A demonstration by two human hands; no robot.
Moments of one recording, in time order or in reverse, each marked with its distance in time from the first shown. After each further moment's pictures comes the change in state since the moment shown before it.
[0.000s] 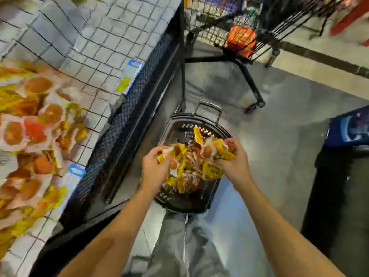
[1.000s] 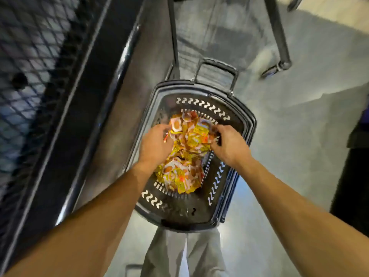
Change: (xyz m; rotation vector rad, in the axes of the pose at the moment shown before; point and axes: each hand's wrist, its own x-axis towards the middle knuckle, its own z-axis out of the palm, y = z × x) left_hand 0.204 -0.160 0.105 0.626 -0.234 0.161; right_hand 0.164 0.175 0.091 -0.795 -0.297 -0.044
